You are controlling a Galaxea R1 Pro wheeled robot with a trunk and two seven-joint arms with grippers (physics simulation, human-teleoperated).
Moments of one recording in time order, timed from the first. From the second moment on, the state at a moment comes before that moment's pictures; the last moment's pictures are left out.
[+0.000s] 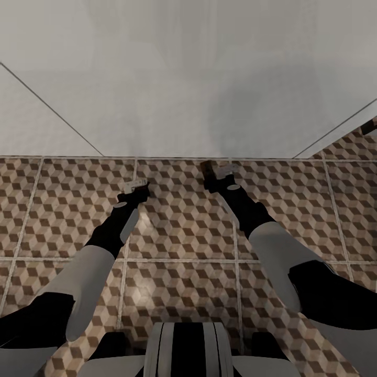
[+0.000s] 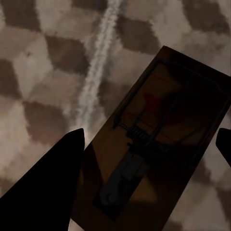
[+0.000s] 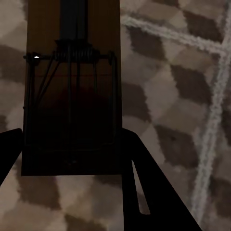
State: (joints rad) left arm -1.09 -0.07 -0.08 -0.70 0.21 0.20 0.30; right arm -1.27 0.14 0.24 -0.54 0.07 0.27 -0.07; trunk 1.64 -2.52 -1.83
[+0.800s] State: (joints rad) left arm -1.09 -0.07 -0.08 -0.68 0.21 0.15 0.30; right arm -1.27 0.14 0.24 -0.54 0.07 0.27 -0.07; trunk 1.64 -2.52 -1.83
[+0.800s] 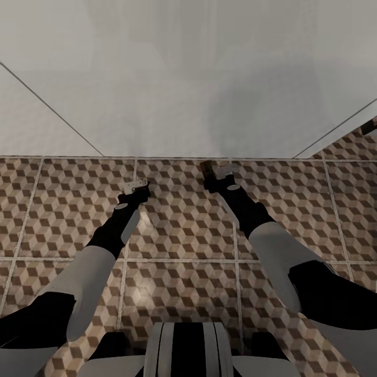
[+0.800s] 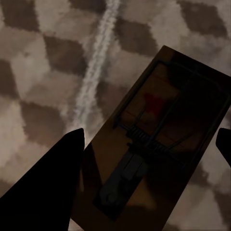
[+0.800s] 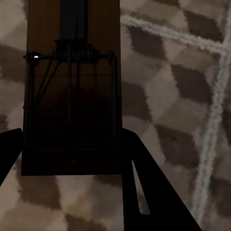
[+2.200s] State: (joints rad) left arm -1.09 -0.08 -0.12 -0.85 0.21 0.15 0.27; right arm -1.27 0.14 0.22 -0.53 0.06 0.34 -0.10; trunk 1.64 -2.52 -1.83
